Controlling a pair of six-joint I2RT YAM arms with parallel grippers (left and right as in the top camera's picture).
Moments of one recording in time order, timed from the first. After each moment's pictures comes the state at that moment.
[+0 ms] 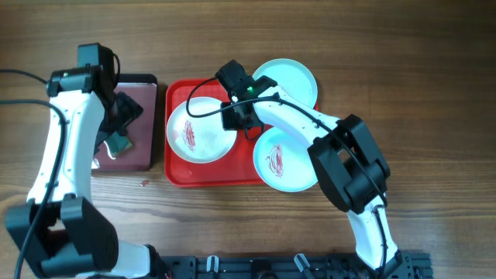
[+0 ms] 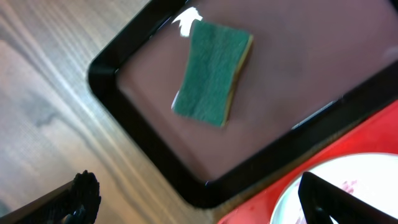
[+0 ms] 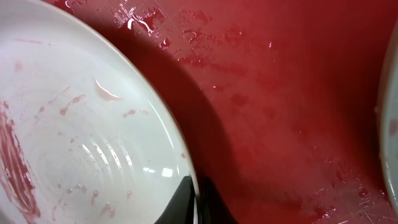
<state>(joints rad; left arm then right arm) 0.11 1.66 1.38 -1.19 -0.26 -0.72 0.67 2.22 1.63 -0.71 -0.11 0.54</state>
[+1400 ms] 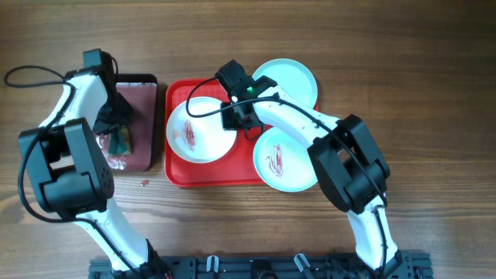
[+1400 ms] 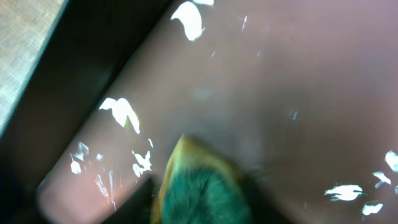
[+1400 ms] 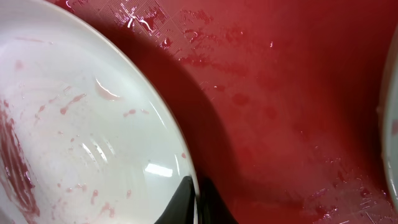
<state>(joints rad) 0.21 2.03 1.40 -0.89 -0.26 -0.48 0.67 2.22 1.63 -0.71 -0.11 0.54</state>
